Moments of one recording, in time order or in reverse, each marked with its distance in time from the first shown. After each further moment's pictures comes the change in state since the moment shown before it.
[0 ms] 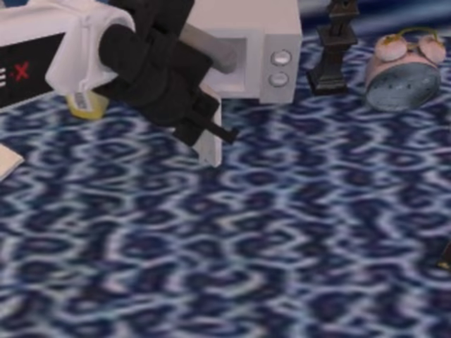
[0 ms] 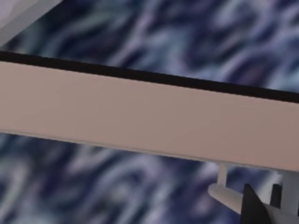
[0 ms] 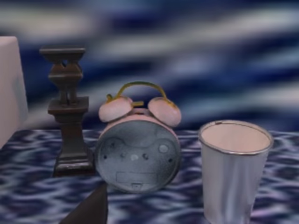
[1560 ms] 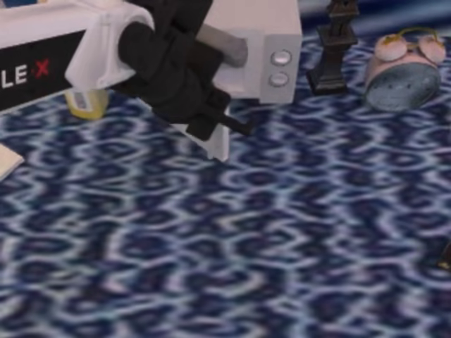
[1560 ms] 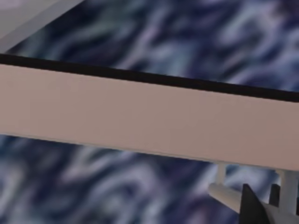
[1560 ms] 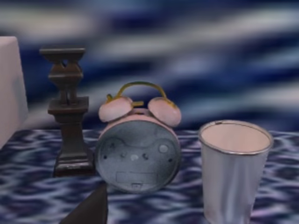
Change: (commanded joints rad) left arm -0.034 0.038 0.045 -0.004 -0.046 -0.091; right arm 0.000 0.000 0.000 0.000 0.000 0.000
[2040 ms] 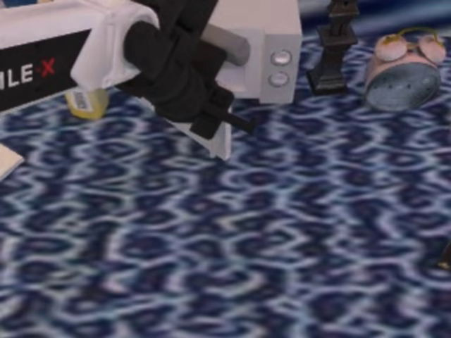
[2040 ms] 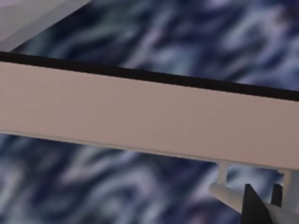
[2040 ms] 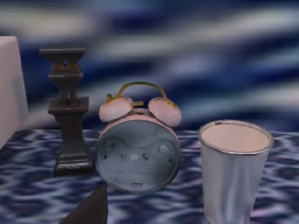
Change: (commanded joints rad) left arm -0.007 0.013 0.020 -0.002 -0.023 -0.028; right arm 0.000 0.000 0.000 0.000 0.000 0.000
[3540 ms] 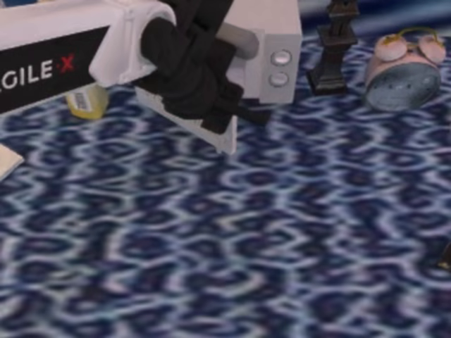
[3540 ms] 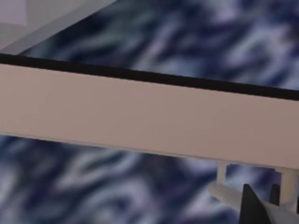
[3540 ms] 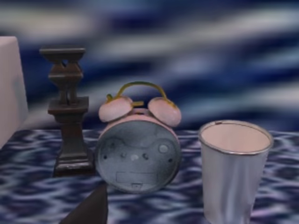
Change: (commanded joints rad) left arm -0.027 0.040 0.051 -0.013 -0.039 -0.079; right arm 0.000 0.000 0.000 0.000 0.000 0.000
